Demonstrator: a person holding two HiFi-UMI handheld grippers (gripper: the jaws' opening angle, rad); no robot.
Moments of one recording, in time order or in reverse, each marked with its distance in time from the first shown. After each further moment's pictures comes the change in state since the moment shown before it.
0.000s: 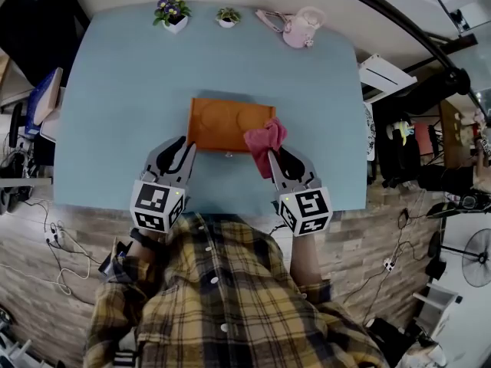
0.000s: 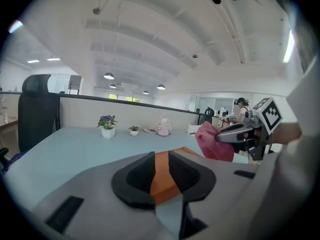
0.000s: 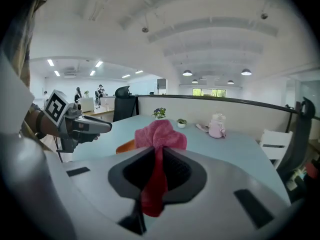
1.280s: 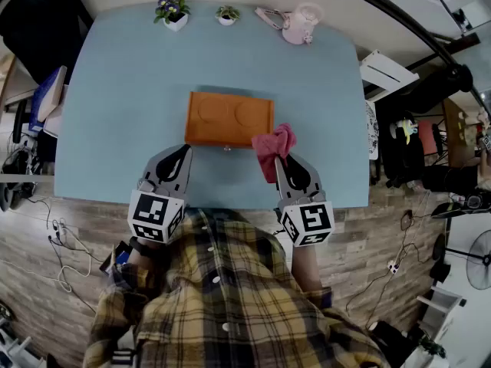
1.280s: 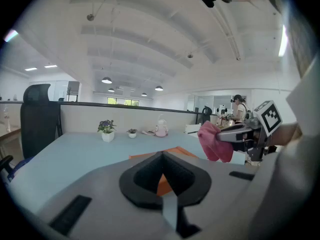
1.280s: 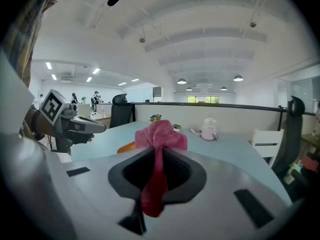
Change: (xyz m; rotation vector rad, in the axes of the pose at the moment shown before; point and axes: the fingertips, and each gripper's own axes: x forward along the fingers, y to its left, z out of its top) left arm -0.029 -0.030 0.002 0.057 -0.013 0.017; right arm -0.044 -0.002 -0.009 0.023 -0.099 -0.059
